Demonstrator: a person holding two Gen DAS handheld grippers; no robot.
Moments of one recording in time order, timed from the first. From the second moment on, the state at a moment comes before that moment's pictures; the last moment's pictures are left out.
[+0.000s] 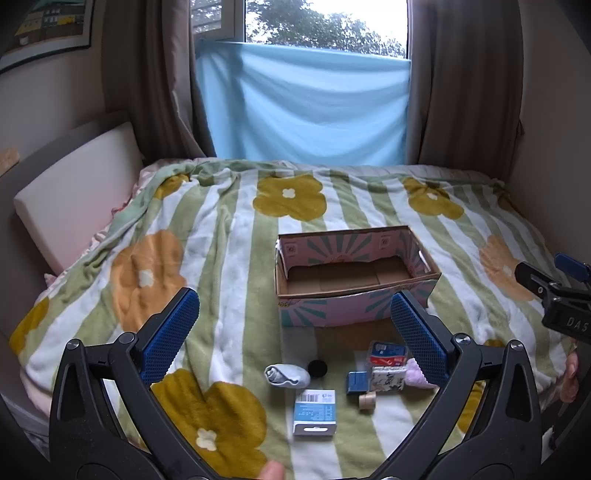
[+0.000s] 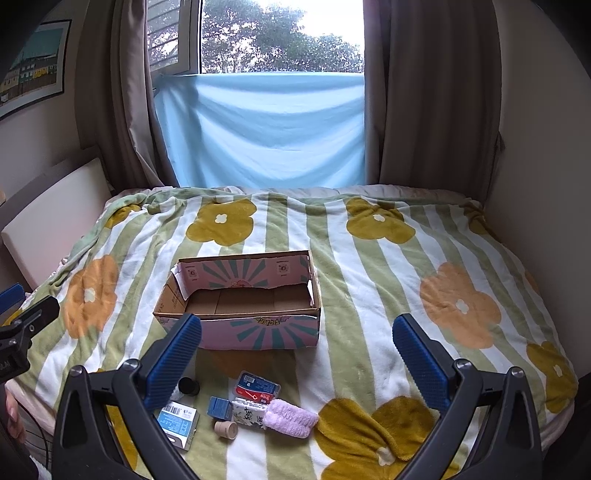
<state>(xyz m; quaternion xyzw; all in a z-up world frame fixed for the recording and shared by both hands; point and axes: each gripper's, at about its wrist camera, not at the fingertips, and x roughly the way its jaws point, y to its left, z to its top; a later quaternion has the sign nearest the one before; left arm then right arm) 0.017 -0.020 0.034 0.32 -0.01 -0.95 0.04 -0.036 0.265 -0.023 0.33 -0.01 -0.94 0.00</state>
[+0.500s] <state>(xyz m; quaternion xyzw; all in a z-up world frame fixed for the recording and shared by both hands) -0.019 -0.056 -0.136 0.47 0.03 -0.88 0.03 -0.070 0.281 -0.145 0.44 -0.02 -0.90 0.03</state>
